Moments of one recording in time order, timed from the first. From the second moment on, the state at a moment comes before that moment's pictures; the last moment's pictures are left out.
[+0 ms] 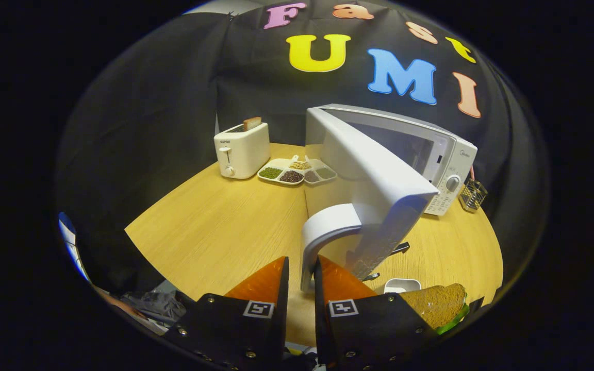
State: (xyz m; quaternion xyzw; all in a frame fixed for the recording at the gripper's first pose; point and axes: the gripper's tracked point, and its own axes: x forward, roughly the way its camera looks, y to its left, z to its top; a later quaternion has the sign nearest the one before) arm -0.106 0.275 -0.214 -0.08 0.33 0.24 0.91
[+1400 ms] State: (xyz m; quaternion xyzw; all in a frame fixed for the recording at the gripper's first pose) arm -0.131 0.284 -0.007 0.12 0.19 0.48 0.85
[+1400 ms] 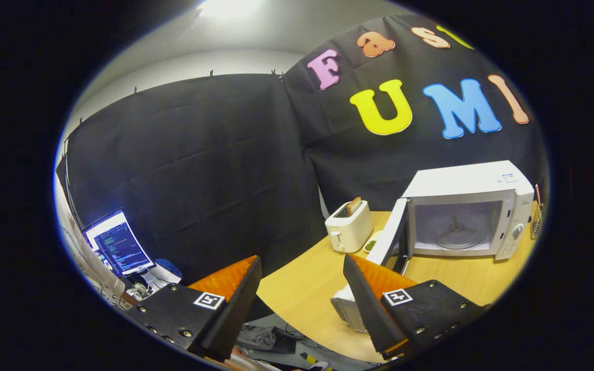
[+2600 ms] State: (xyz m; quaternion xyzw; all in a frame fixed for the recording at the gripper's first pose) arm -0.064 0.066 -0.158 0.15 0.36 0.36 0.85
